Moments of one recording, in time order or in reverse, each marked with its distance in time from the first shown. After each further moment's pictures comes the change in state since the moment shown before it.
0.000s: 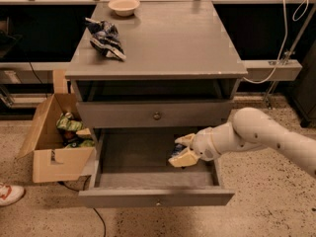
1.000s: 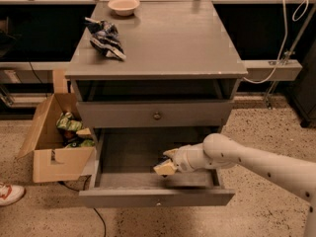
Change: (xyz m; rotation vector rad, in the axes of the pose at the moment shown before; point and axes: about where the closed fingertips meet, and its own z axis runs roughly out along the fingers) arm 0.067 -0.049 0.129 0.083 -0.014 0.163
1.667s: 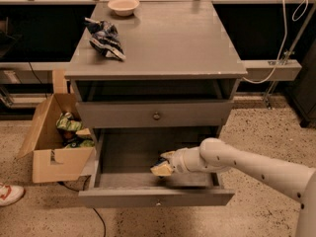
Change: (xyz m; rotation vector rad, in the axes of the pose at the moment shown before) arm 0.005 -0.008 0.024 0.006 -0.041 0.036
